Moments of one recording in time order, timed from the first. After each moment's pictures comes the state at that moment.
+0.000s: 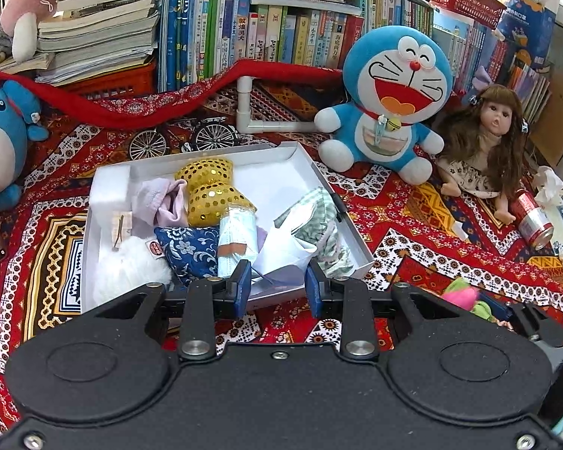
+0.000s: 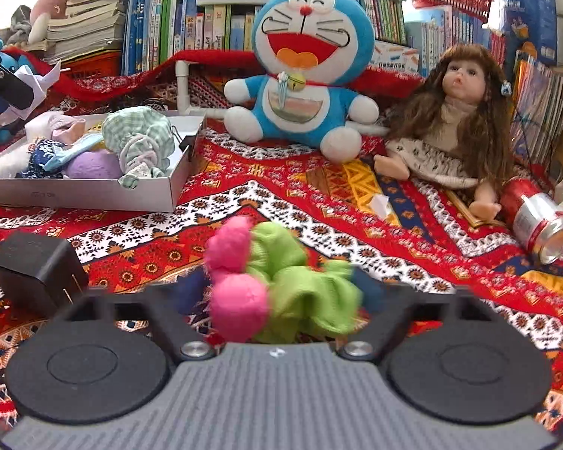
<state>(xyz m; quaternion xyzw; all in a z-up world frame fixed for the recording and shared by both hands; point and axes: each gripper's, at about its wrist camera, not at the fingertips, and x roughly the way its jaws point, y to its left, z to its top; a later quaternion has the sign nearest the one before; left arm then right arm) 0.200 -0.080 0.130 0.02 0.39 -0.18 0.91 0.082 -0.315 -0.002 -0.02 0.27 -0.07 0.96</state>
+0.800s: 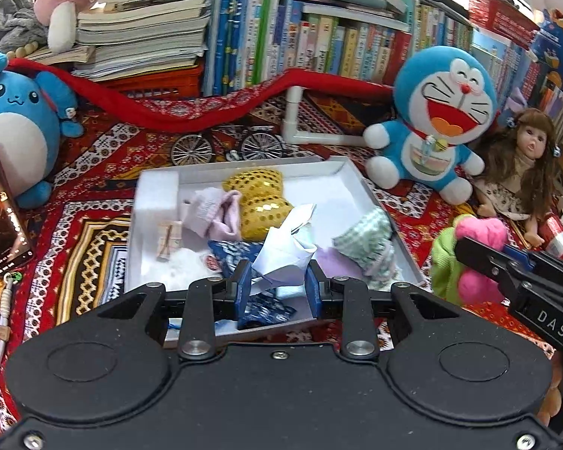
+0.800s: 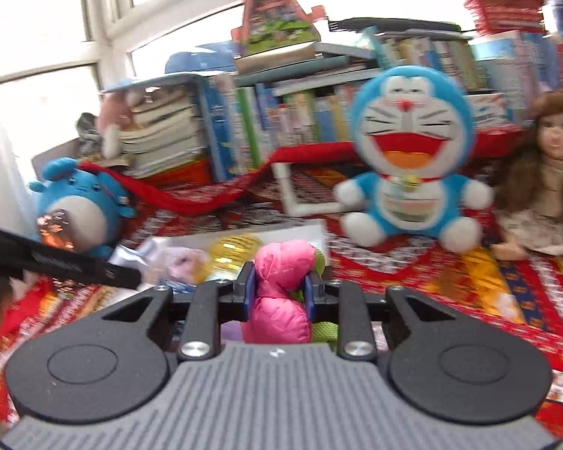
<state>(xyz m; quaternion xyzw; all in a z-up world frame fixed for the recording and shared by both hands) 0.230 -0.038 0.130 0.01 0.38 -0.14 0.91 0.143 -0.273 0.087 0.11 0.21 0.09 0.97</state>
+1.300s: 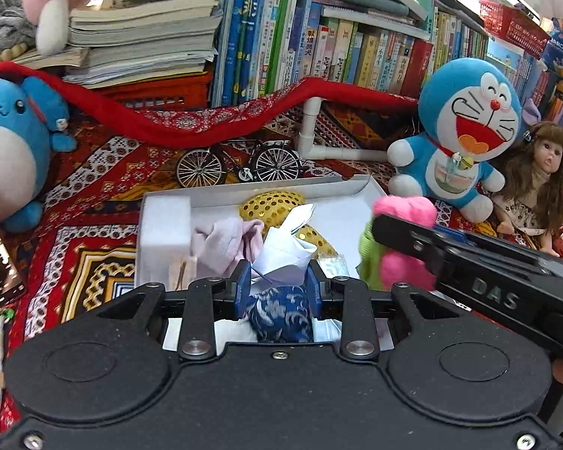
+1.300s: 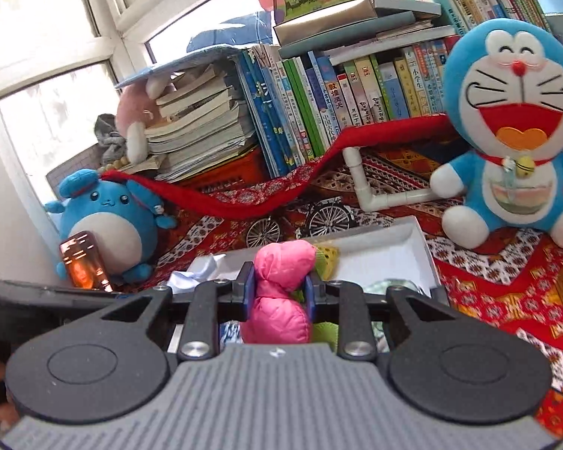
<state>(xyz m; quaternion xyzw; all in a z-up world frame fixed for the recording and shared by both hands) 0.288 -0.024 0.115 0.00 0.38 -0.15 0.91 0.234 -0.218 0.080 0.16 0.24 0.12 0.95</state>
